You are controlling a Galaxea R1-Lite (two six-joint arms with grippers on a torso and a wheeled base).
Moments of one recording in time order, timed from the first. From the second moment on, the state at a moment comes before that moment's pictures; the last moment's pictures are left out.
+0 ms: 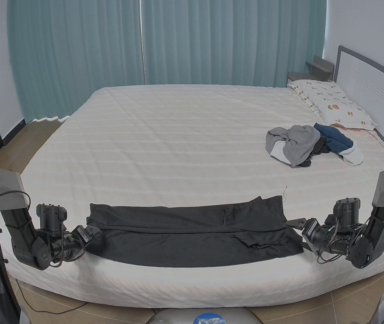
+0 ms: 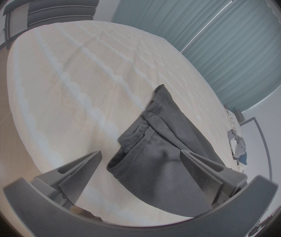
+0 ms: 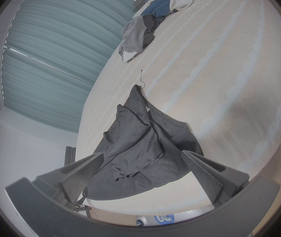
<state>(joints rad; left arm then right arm) 0.03 2.21 -0.41 -1.03 -0.08 -0.74 0.15 2.17 -0.35 -1.21 0.21 0.92</state>
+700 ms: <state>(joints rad) 0.01 2.25 -0.34 -1.05 0.09 -0.62 0.15 2.18 -0.33 -1.21 0.21 0.91</state>
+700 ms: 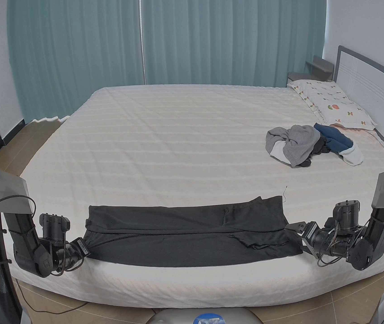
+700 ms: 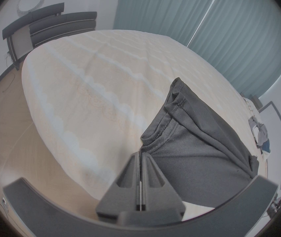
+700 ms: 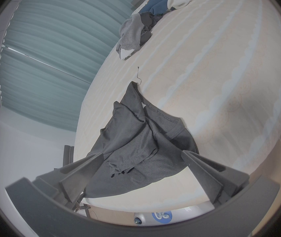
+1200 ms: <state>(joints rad) 0.01 2.25 -0.32 -1.05 0.11 -0.60 0.16 2.18 -0.32 -1.21 0.21 0.91</state>
